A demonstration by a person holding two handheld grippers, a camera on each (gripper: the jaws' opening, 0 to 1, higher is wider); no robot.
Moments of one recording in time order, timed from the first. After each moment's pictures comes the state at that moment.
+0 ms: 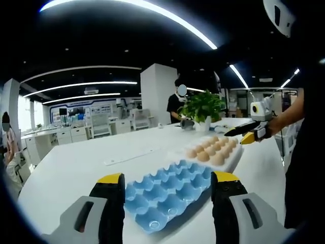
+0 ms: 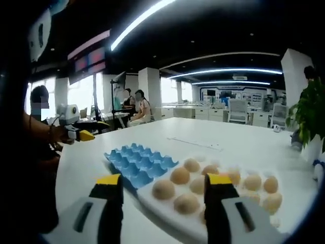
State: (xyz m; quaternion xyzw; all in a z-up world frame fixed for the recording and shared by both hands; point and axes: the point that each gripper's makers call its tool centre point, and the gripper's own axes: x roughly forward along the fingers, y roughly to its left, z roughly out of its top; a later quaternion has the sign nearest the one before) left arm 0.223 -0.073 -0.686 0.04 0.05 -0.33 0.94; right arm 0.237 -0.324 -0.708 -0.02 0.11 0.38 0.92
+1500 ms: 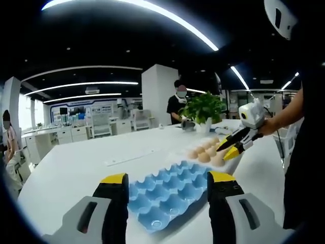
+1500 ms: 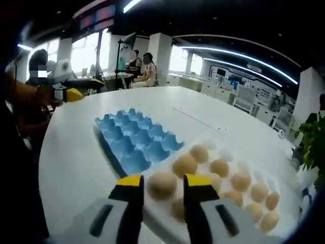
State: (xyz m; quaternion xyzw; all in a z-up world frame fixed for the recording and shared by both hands) left arm 0.223 -0.067 -0.684 0.03 0.05 -0.33 0.94; right arm 0.262 -0.288 -0.756 -0.17 0.22 0.38 0.88
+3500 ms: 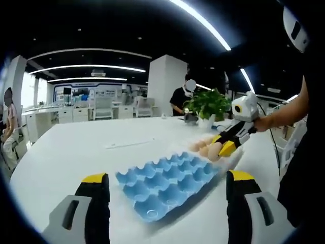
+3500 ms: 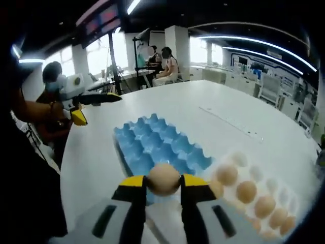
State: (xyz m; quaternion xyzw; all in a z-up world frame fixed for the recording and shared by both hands) left arm 0.228 -0.056 -0.705 -0.01 0.12 -0.32 0.94; right arm 0.264 -0.224 -0.741 -0.13 0.27 0.49 0.82
